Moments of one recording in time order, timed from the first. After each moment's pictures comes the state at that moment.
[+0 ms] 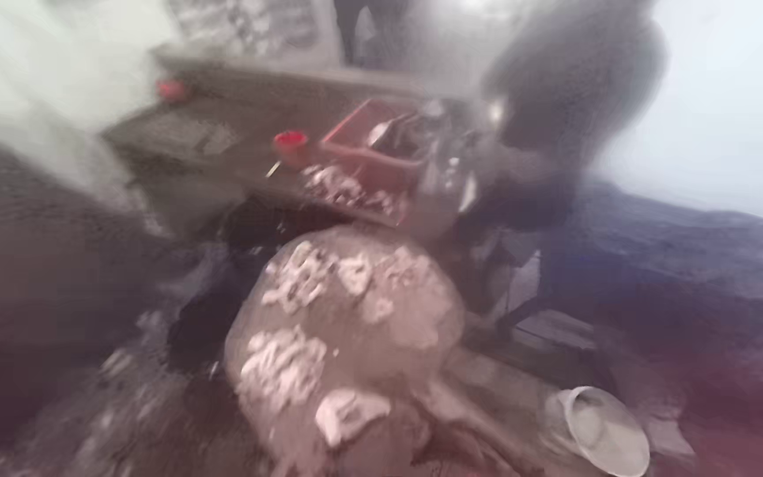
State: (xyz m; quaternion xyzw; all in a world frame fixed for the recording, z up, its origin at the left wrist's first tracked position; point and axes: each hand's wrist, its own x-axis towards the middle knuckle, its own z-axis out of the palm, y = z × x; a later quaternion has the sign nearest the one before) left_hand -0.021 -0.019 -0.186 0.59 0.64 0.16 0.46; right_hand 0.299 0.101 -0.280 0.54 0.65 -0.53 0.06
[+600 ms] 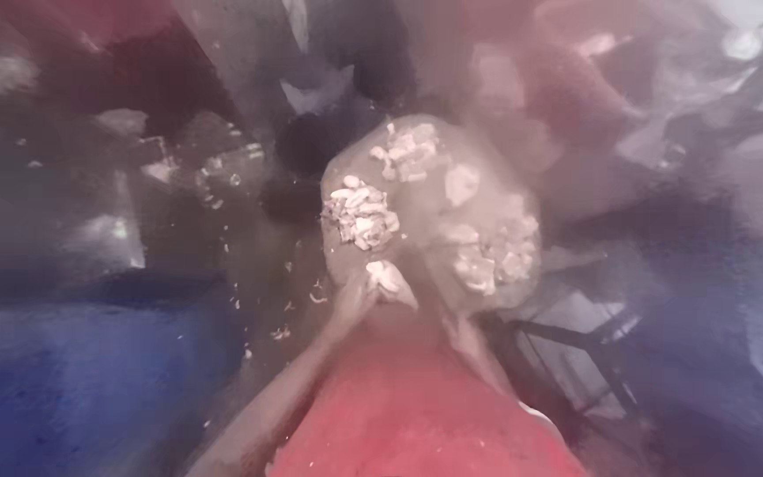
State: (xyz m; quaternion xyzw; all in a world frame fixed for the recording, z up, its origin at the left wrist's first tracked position) left_hand 0.005 -0.032 -0.326 0.39 0.85 0.20 0.30; right_hand 0.294 0.087 -0.319 0.53 0.74 -0.38 0.15
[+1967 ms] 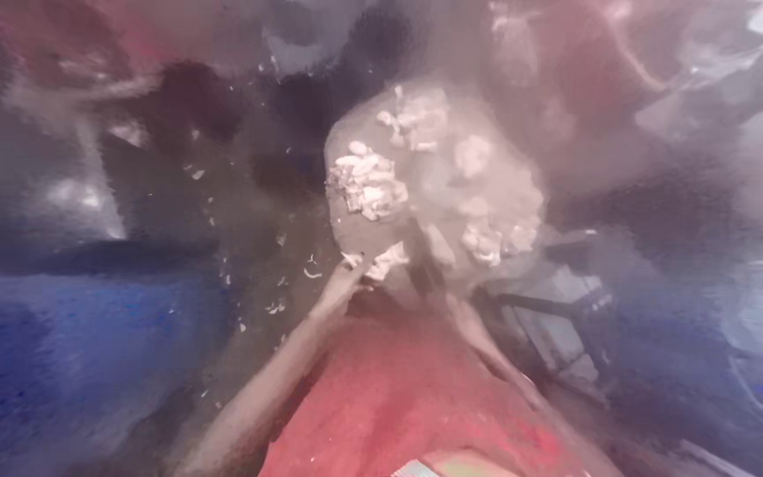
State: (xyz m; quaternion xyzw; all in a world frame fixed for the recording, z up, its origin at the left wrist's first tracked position) left_hand -0.004 -0.084 -0.290 0.06 0.62 0.56 0.55; right_hand 0.285 0.046 -0.287 0.54 0.68 -0.50 0.09
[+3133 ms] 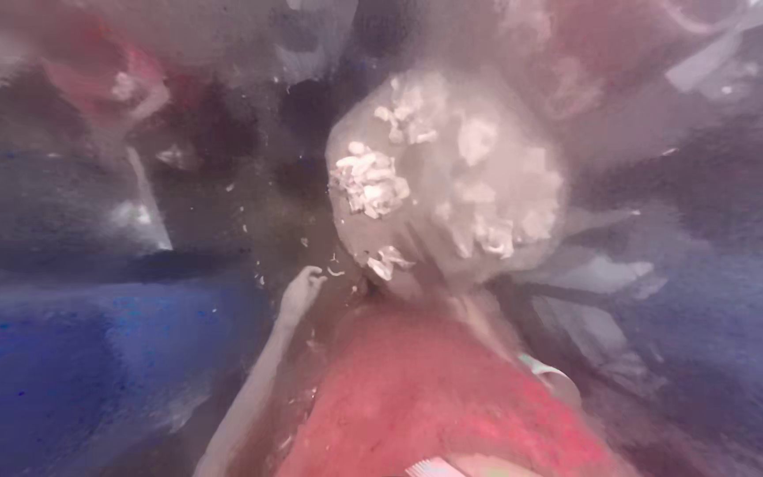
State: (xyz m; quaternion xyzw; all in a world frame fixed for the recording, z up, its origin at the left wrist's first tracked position) left_hand -0.086 -0.166 -0.349 0.27 0.89 0.11 0.36; right_hand 0.295 0.044 -0.285 0.49 0.71 -0.48 0.15
